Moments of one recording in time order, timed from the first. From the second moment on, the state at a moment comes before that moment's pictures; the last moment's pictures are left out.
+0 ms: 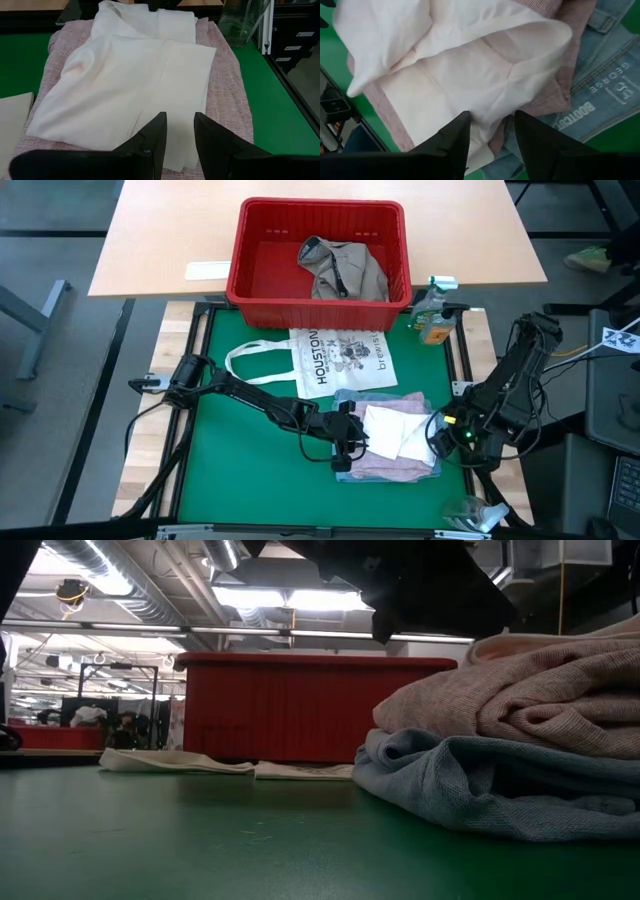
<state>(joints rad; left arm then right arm) -0.25 2.05 1.47 0.03 -0.14 -0.12 1.09 0.95 0.69 -1.01 0.43 2.06</state>
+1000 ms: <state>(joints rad) -0.25 2.05 1.47 0.05 -0.14 -0.12 0.95 1.00 0.69 -0.68 0.88 2.00</state>
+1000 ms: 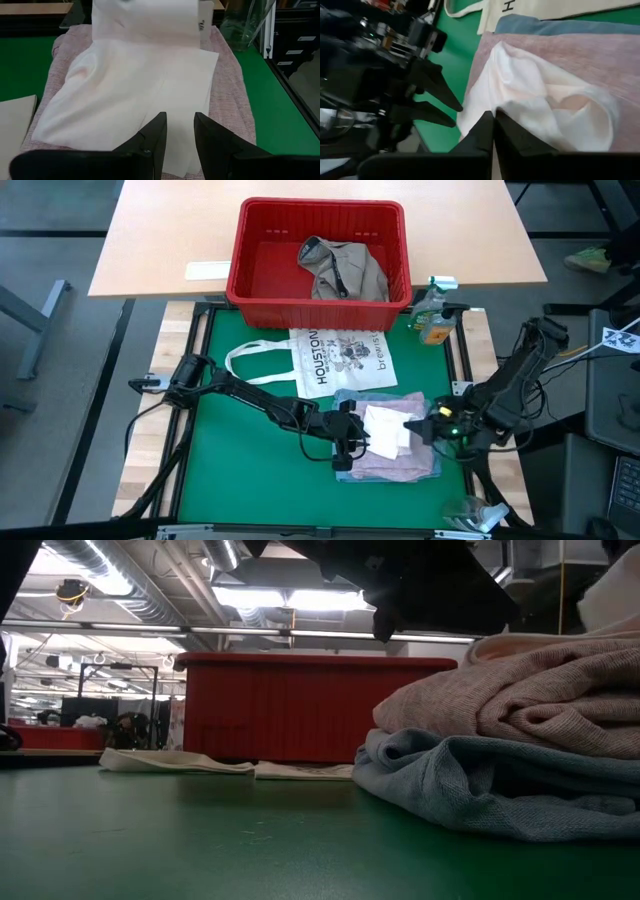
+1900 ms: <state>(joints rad) -0.25 2.05 1.47 0.03 -0.09 -0.12 0.58 1.25 0.69 -0.22 0.58 1.51</state>
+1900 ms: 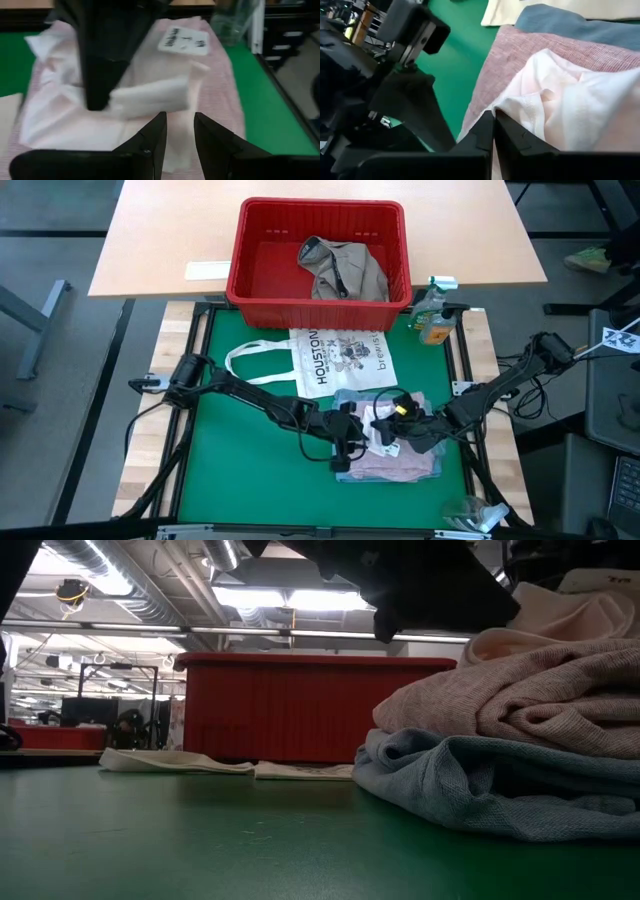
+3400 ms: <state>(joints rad) -0.25 2.04 1.47 -0.04 -0.22 -0.12 0.55 1.30 0.69 -0.10 0.58 1.46</state>
